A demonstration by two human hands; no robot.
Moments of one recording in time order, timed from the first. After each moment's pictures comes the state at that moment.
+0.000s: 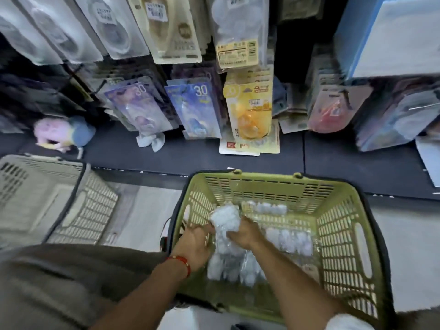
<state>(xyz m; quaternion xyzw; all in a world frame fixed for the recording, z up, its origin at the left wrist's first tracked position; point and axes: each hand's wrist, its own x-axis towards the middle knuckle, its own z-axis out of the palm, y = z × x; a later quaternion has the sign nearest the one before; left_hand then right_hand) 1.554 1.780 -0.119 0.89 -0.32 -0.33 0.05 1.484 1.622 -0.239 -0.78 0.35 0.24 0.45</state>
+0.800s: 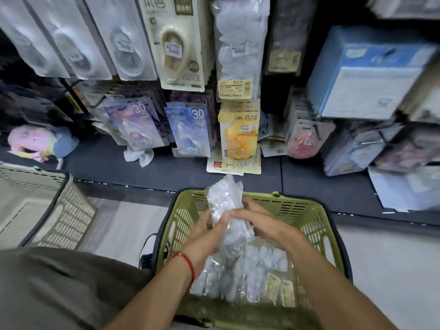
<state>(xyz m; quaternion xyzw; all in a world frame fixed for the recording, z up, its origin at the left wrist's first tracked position) 1.525 1.738 -0.066 0.69 -0.04 -0.46 0.56 1.447 1.566 -0.070 -0.64 0.30 0.09 0.70</state>
